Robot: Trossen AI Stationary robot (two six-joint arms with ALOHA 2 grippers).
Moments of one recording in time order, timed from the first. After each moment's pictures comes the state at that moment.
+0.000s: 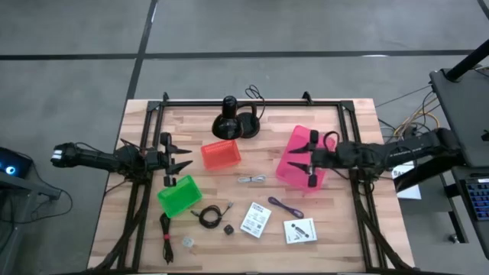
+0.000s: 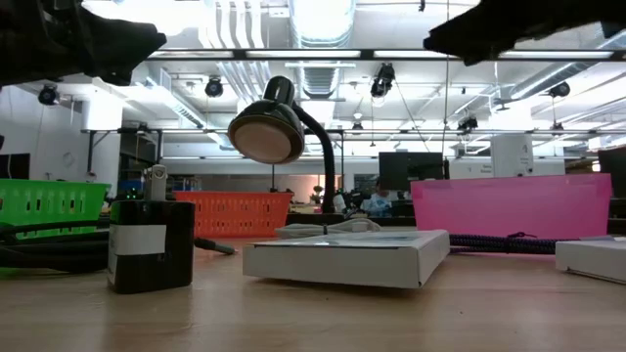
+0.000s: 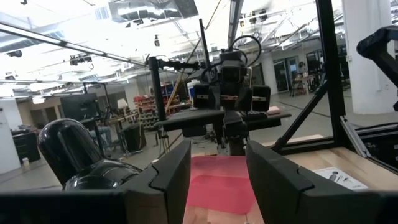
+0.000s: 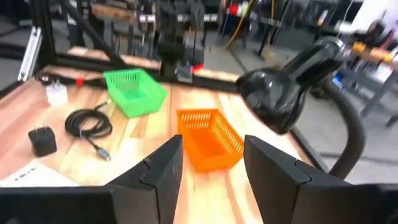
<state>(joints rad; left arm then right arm) -0.13 0.28 0.03 0.47 -0.21 0.24 0.14 0.86 0.49 0.16 0.26 -0.12</state>
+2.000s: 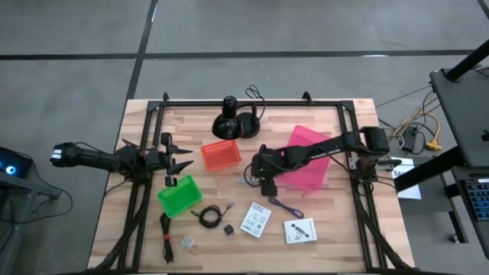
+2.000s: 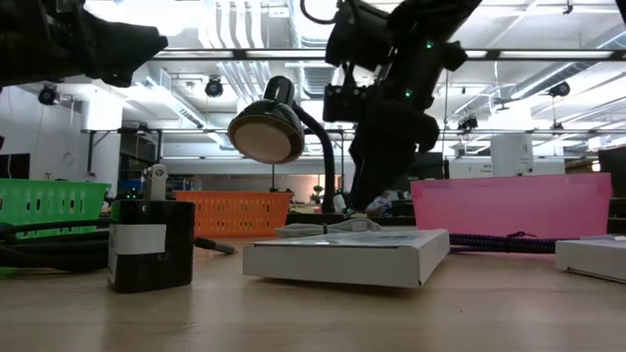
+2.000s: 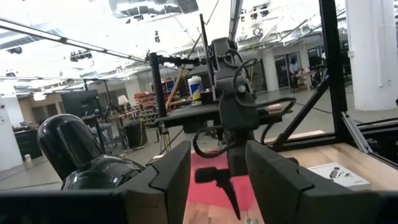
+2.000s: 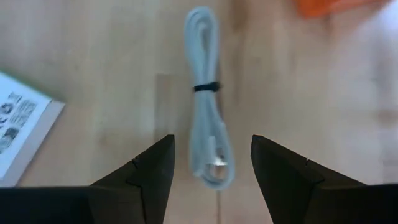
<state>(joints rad) -0.13 0.30 0.03 0.47 -0.22 0.24 0.03 1.87 1.18 -0.44 0.01 0.04</state>
